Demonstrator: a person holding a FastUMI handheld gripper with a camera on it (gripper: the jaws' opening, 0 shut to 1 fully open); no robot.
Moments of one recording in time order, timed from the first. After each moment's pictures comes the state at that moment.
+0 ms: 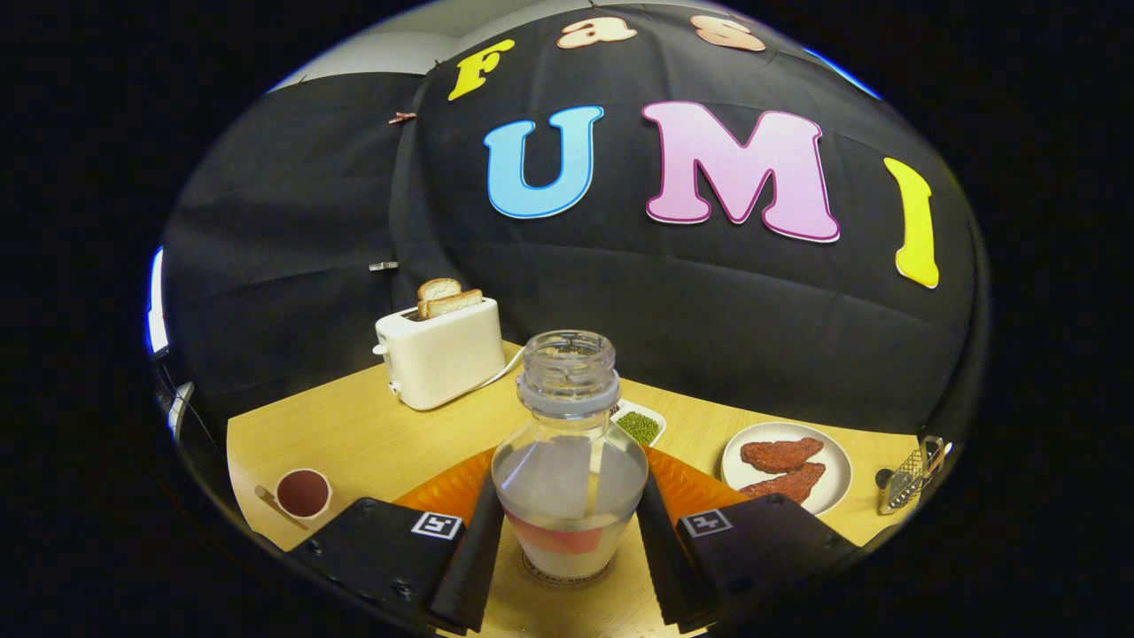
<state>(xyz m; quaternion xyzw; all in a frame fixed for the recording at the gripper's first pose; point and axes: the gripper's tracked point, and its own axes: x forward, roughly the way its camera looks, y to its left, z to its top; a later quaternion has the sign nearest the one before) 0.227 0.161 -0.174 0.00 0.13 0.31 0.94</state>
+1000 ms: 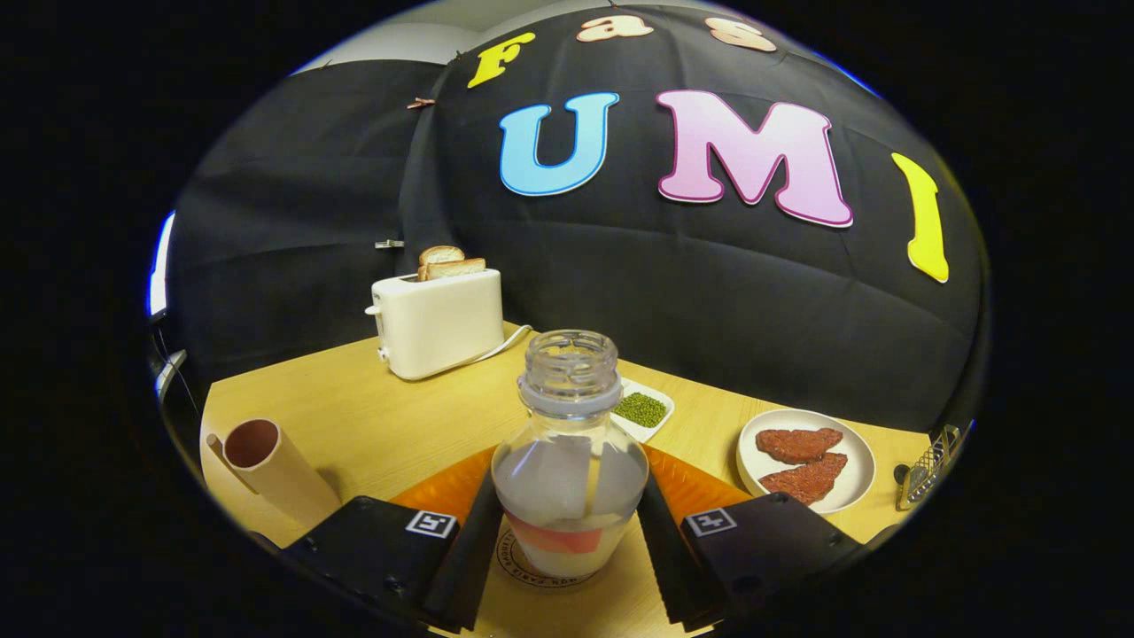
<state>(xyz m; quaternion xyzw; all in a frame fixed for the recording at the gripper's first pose) 0.232 0.163 -0.219 -0.02 0.12 0.32 0.94</state>
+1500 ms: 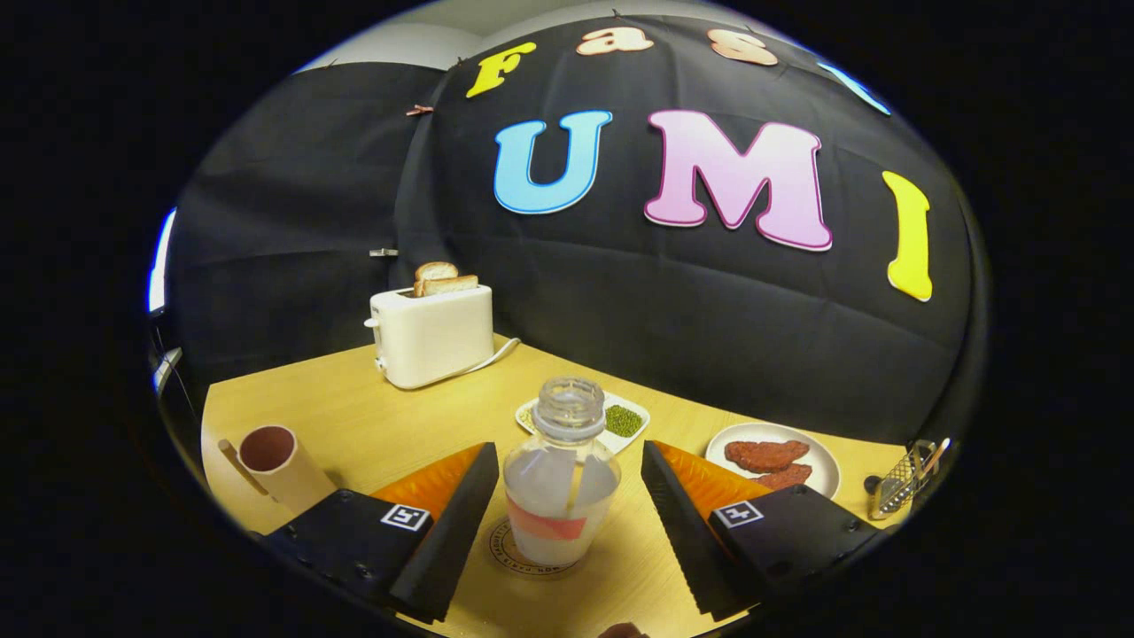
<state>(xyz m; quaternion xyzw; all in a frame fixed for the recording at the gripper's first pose) 0.206 0.136 -0.169 -0.04 0.08 0.30 0.95</state>
